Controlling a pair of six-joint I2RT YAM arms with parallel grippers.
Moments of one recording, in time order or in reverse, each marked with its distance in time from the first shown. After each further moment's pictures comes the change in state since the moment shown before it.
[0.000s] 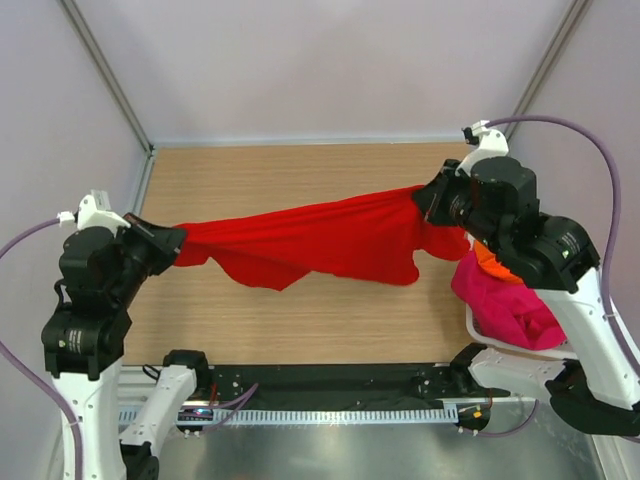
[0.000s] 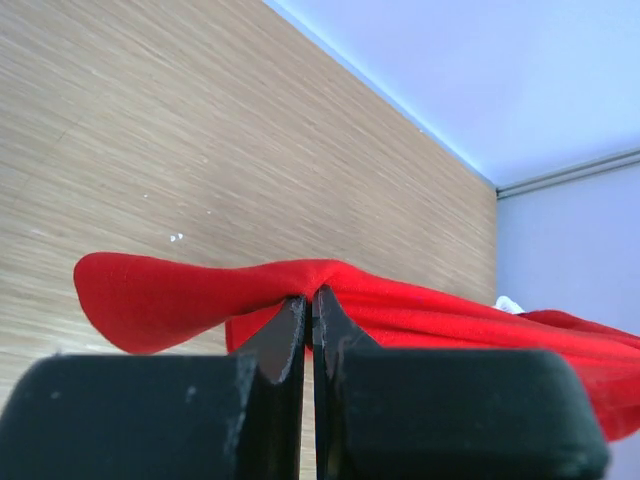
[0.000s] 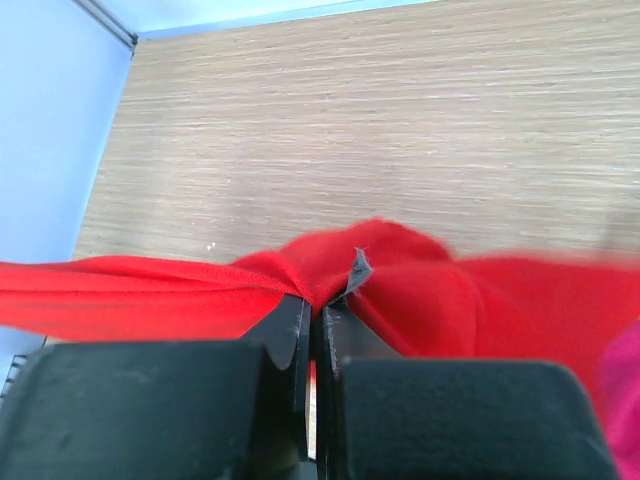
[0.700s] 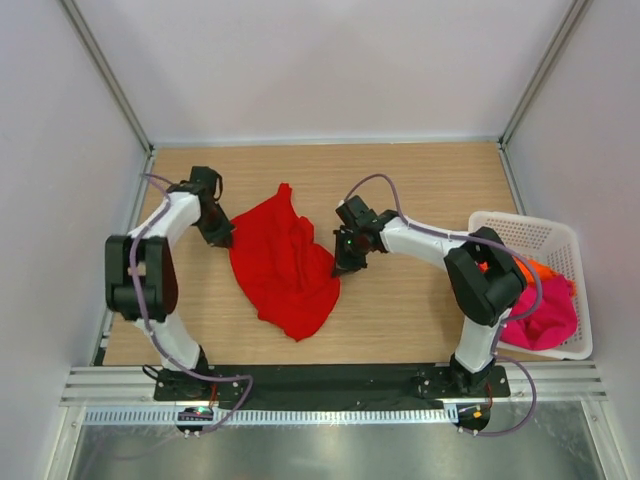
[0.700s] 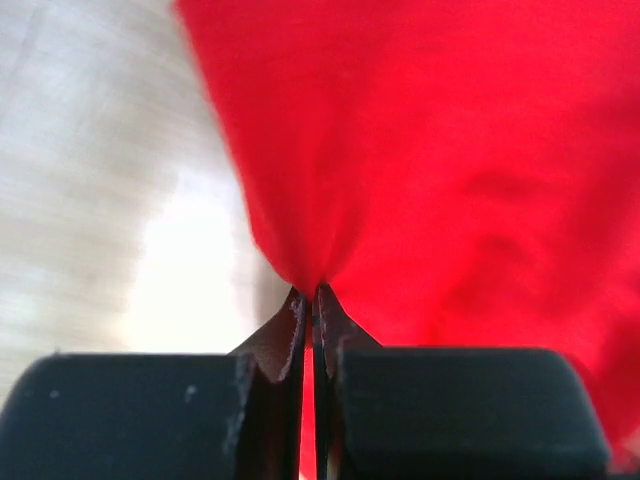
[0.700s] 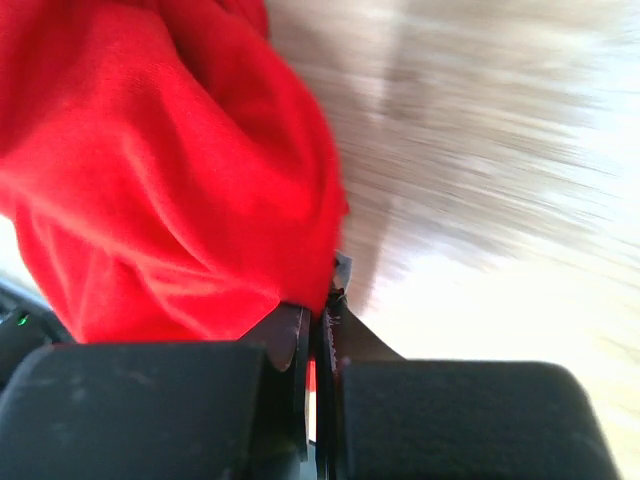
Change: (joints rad) left arm 0.009 1.091 -0.093 0.239 0.007 0.128; right arm 0.005 0.726 -0.499 0.528 -0.550 0.151
